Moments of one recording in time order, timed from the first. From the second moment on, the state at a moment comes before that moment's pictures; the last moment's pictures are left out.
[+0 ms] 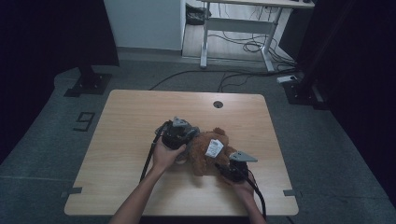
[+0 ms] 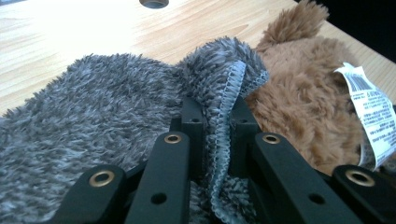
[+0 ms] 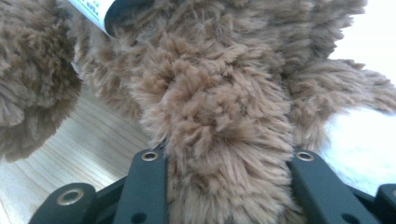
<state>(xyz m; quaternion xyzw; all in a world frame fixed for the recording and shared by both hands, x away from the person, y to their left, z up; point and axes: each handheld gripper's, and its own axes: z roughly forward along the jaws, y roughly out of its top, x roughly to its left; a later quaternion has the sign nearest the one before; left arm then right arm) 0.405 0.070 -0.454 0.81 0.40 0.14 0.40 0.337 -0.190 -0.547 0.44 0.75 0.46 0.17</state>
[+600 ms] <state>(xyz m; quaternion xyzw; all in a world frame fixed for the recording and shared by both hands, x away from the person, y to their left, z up) 0.364 0.091 -0.471 0.79 0.38 0.15 0.45 0.324 -0.200 -0.534 0.39 0.78 0.47 0.16</state>
